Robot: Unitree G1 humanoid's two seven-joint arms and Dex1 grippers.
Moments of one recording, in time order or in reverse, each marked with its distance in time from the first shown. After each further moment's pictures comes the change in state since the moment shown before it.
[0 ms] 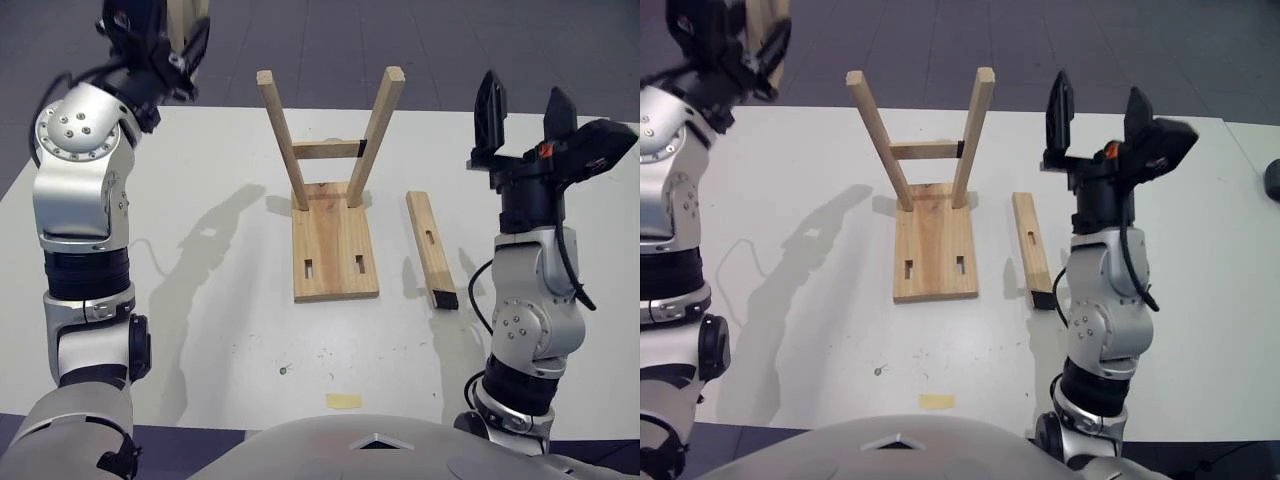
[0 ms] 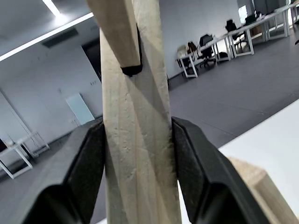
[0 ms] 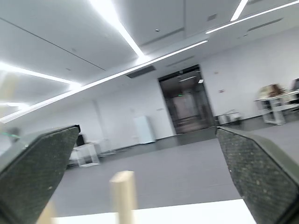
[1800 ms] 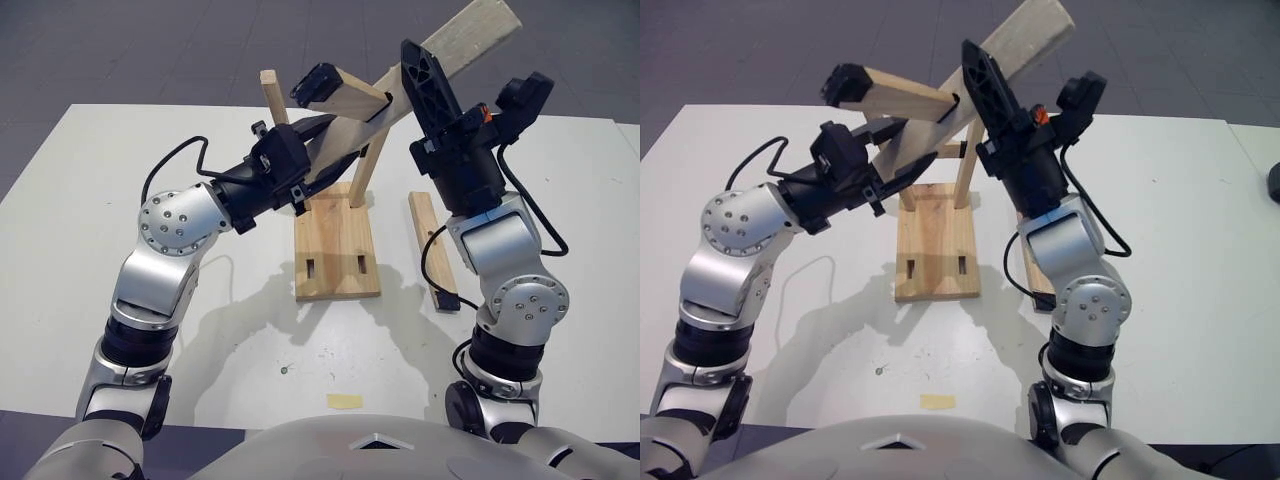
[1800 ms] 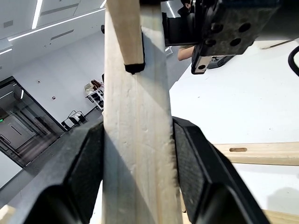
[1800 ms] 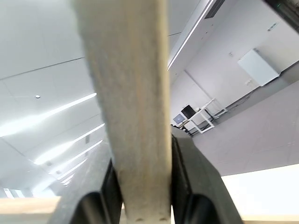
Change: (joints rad) left arm 0.304 -0.088 -0.255 -0.344 -0.066 -0.065 -0.262; right arm -0.103 0.012 0.146 0.078 0.571 0.127 -0.107
